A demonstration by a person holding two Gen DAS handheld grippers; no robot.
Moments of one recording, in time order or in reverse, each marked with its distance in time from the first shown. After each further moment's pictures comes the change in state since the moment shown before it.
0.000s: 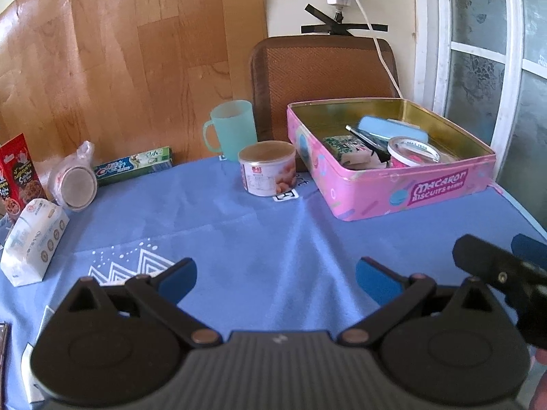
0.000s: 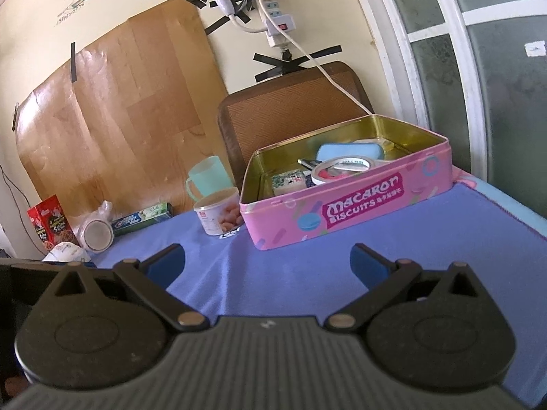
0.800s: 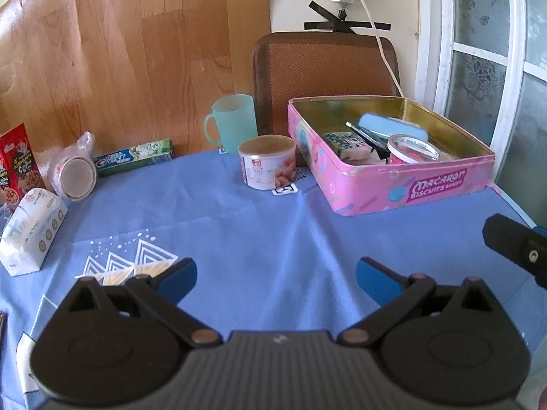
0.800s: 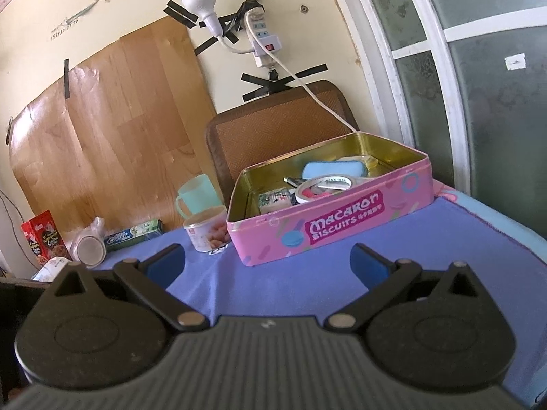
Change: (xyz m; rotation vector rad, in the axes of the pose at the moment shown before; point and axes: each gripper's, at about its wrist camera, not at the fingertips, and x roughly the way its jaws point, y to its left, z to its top) left arm -0.003 0.002 -0.003 -0.025 0.015 -0.011; right arm -0.013 -0.008 0.005 0.007 -0.055 -0.026
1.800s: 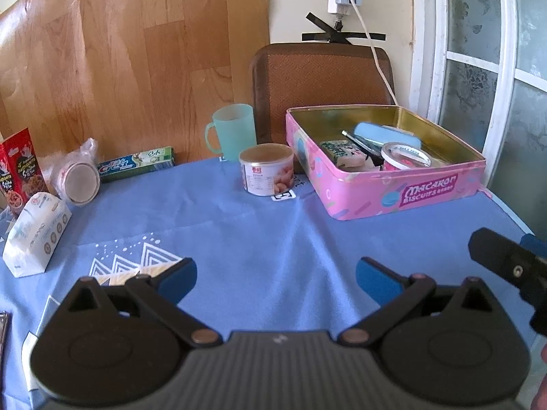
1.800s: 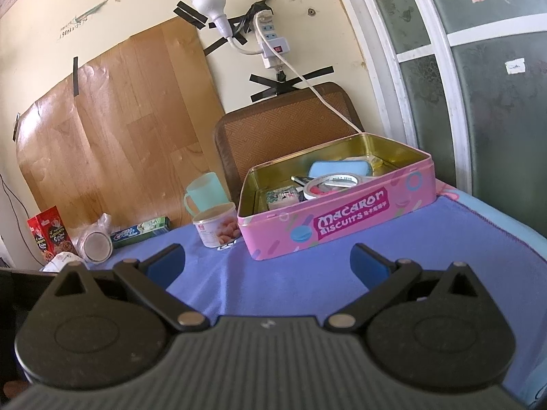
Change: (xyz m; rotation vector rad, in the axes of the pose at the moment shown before) left arm -0.017 0.003 -0.003 -0.002 -0.035 -0.005; right arm -0.010 0.009 -0.005 -0.015 -0.008 0.008
